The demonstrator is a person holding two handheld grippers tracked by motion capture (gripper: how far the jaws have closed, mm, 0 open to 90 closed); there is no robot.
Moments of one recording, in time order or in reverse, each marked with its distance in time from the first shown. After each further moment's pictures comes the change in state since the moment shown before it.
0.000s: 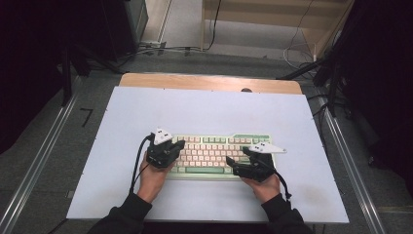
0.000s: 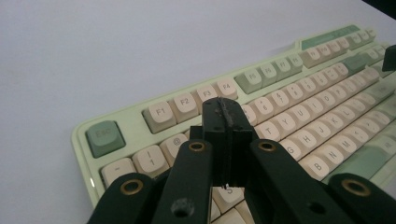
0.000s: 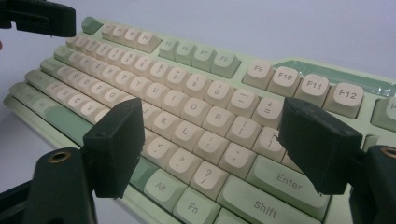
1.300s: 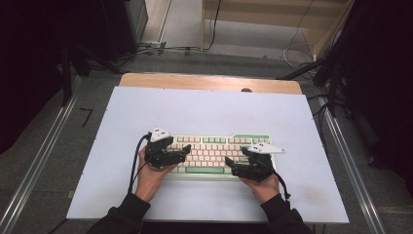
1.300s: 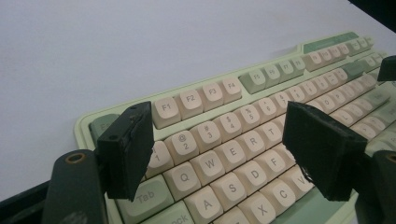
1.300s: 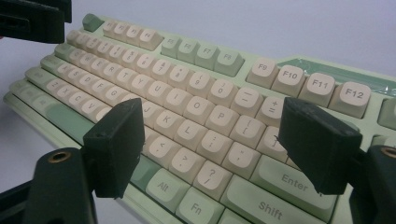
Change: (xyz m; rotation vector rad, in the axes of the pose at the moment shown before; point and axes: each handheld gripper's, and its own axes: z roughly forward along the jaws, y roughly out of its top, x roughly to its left) left arm 0.008 0.001 -0.002 0.002 -0.015 -0.055; right arm 0.002 -0.001 0.002 0.006 0.001 -0.005
